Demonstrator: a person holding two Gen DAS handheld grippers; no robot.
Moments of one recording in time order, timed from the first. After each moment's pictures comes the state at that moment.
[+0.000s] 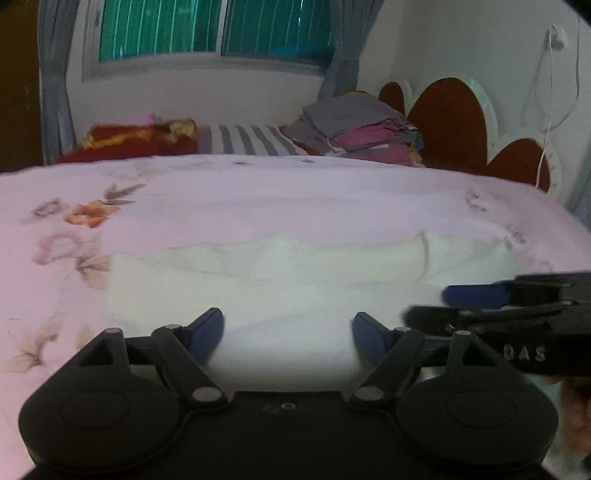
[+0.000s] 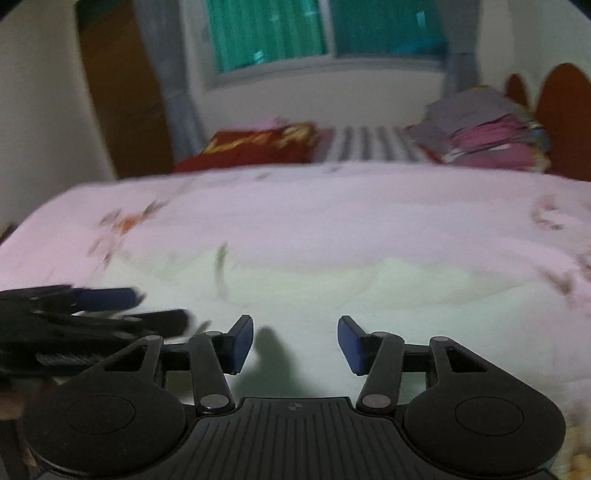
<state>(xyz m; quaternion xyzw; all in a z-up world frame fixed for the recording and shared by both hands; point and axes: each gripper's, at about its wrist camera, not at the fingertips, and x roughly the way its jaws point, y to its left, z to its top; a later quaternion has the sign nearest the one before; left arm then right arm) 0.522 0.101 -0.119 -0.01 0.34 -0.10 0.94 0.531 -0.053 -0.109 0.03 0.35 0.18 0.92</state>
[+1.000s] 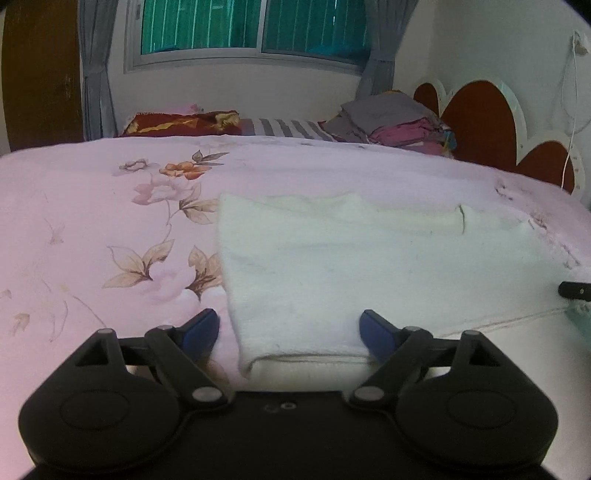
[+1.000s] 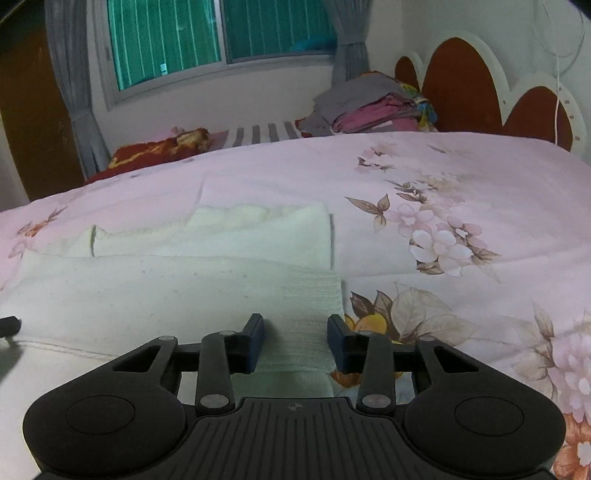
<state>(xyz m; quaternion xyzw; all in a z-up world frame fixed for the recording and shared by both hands) 0.473 0.147 -0.121 -0.02 0.35 -0.05 0.93 0.477 -0.164 -0.115 0.07 0.35 0.01 0.94</state>
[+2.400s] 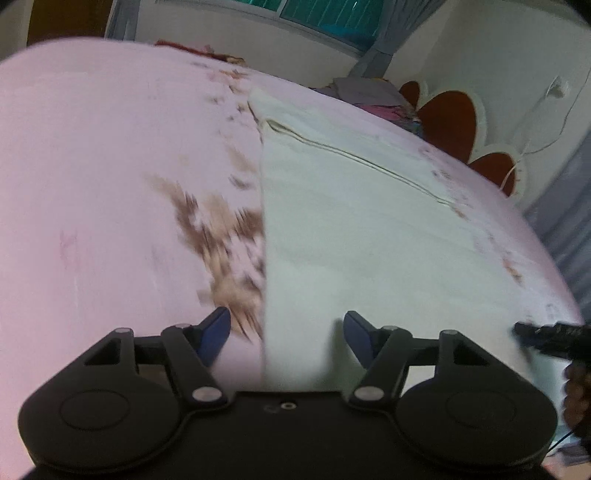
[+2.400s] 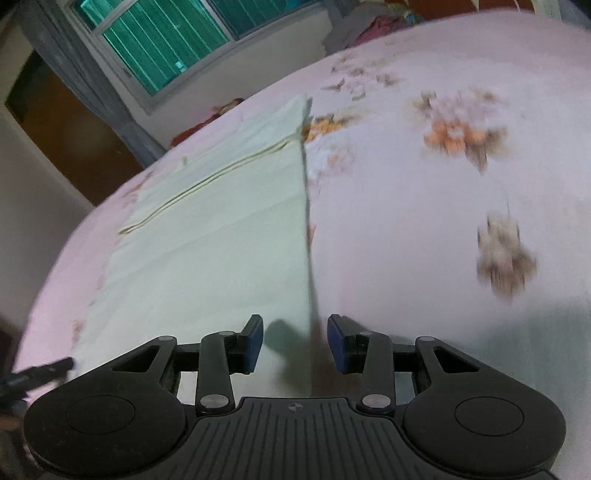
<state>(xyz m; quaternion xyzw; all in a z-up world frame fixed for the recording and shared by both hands) 0.184 0.189 -0.099 -0.17 0.41 -0.10 0.89 0.204 -0.240 -0.120 0.25 0.41 0.13 0.87</state>
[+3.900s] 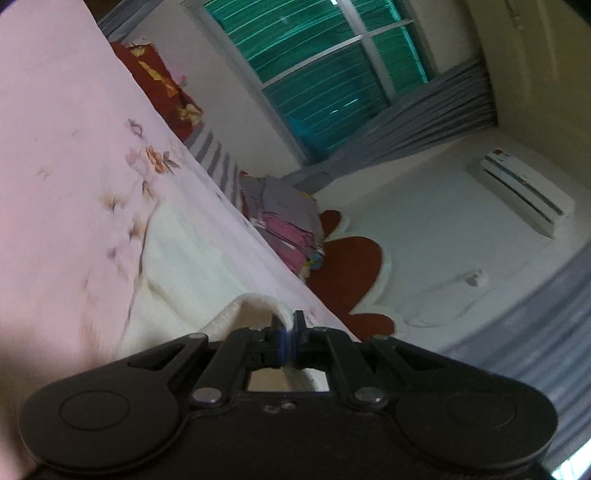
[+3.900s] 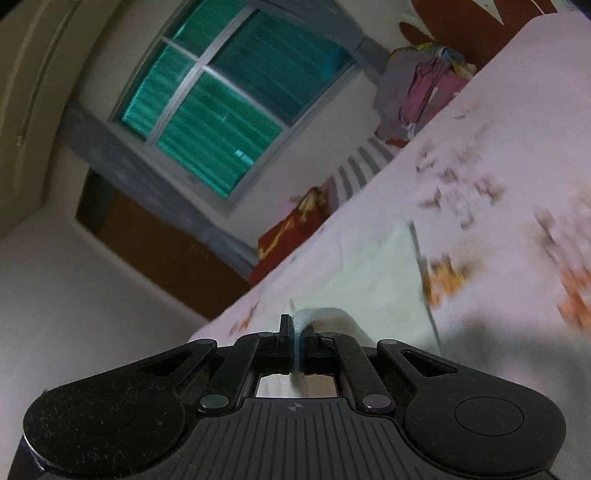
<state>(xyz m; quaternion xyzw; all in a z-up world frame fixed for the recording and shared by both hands) 0.394 0.223 -0.060 -0.44 0.26 -0.18 0.84 0.347 -0.256 -0.020 0.41 0.27 0.19 0.85</state>
